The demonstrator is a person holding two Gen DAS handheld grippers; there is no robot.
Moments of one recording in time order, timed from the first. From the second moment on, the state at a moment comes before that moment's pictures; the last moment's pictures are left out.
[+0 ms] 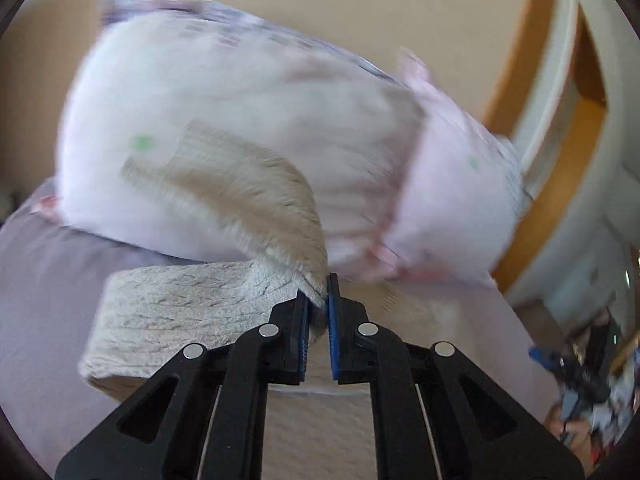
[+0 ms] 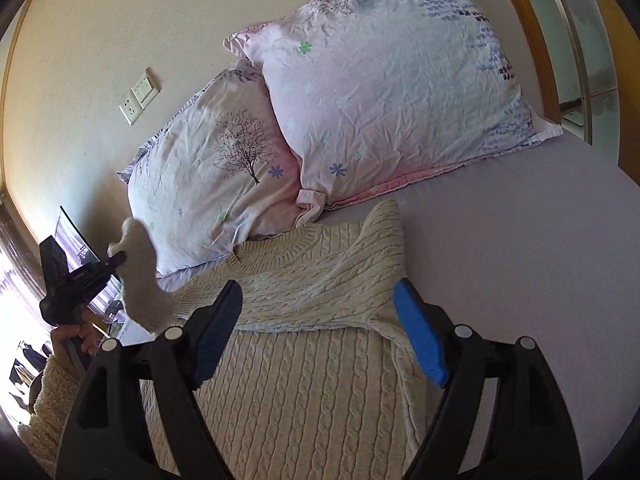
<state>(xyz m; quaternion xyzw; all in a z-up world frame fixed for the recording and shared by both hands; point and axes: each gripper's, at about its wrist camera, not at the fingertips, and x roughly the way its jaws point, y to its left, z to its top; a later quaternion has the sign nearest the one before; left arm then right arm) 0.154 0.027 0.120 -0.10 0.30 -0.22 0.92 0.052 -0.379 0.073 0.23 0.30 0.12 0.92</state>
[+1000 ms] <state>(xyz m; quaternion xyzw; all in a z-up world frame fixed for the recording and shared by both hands) -0.070 0.159 -0.049 -0.33 0.41 -0.31 0.79 -0.086 -0.388 -0.046 0.36 0.46 0.31 0.75</state>
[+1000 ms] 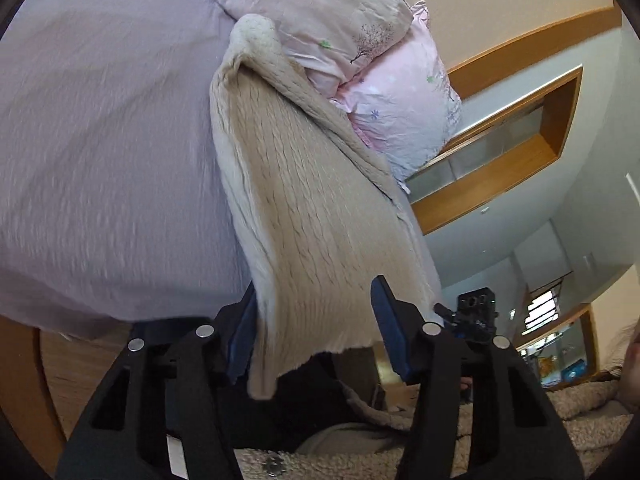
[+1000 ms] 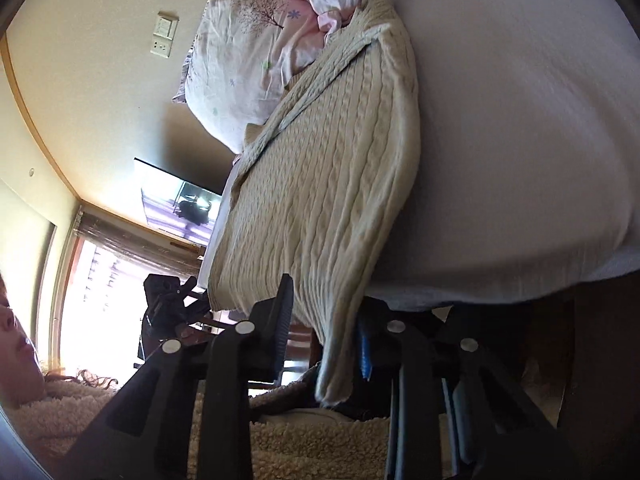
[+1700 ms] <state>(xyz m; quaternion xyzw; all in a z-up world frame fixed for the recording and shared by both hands) 0.120 0.142 0.070 -0.30 0.30 -0.24 0.87 0.100 -0.362 0.111 0.27 0.24 0.29 0.88</state>
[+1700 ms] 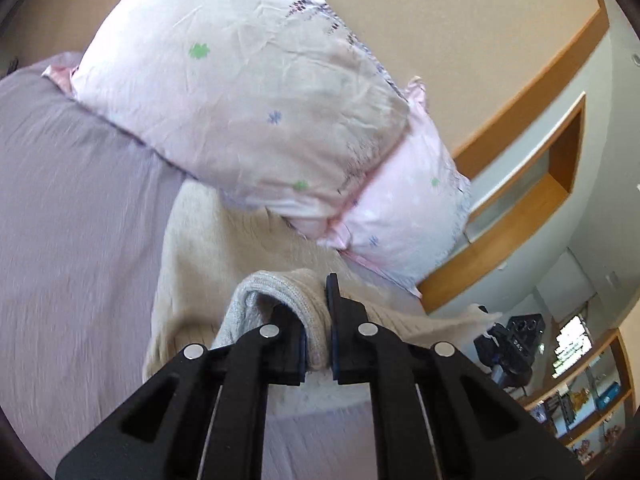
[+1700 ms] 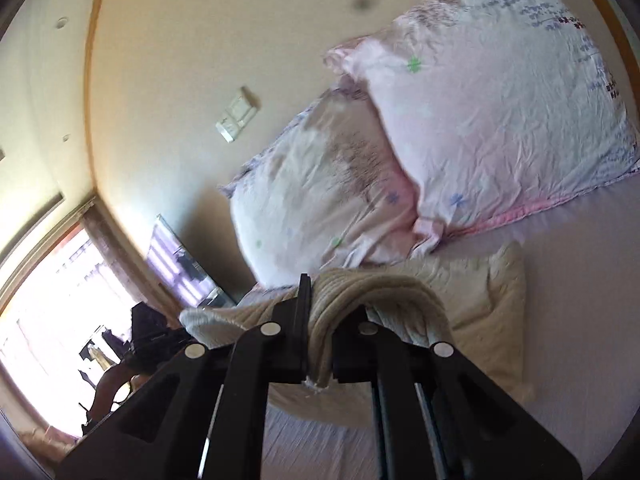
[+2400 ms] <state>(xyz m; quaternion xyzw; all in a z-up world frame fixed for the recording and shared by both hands) 0.212 0.162 0.007 -0.28 0.43 -0.14 0.85 0.192 -0.396 0.023 0.36 0.24 0.15 0.89</state>
